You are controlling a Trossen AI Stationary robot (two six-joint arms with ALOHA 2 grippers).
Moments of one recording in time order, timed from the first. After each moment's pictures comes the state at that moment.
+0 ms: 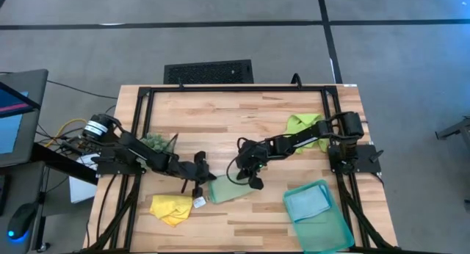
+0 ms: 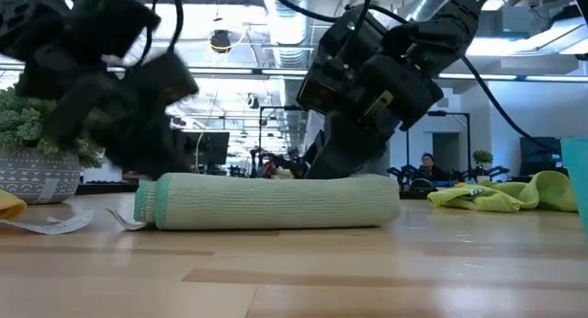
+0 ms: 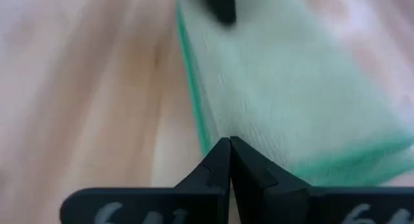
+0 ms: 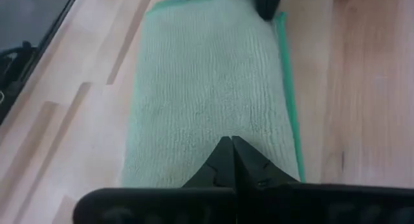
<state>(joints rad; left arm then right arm) -0.30 1.63 0.43 0.58 -0.20 -0.25 0.05 1.93 0.97 0.17 -0.42 0.04</state>
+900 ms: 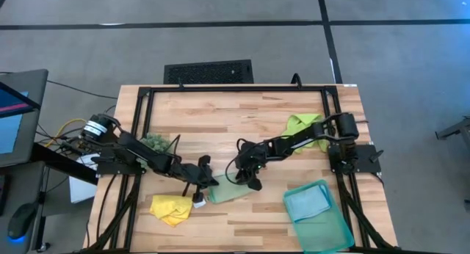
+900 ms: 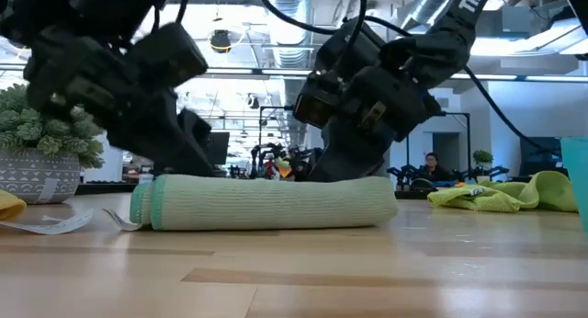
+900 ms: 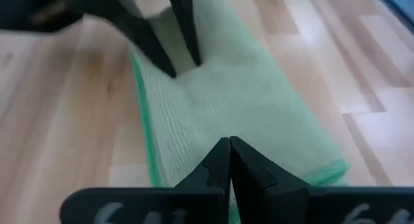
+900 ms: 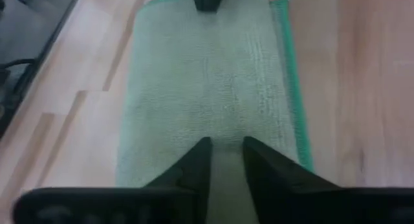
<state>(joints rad) -0.33 1.62 0.50 0.52 -0.12 -0.21 0.06 1.99 0.96 0.24 -0.45 0.11</state>
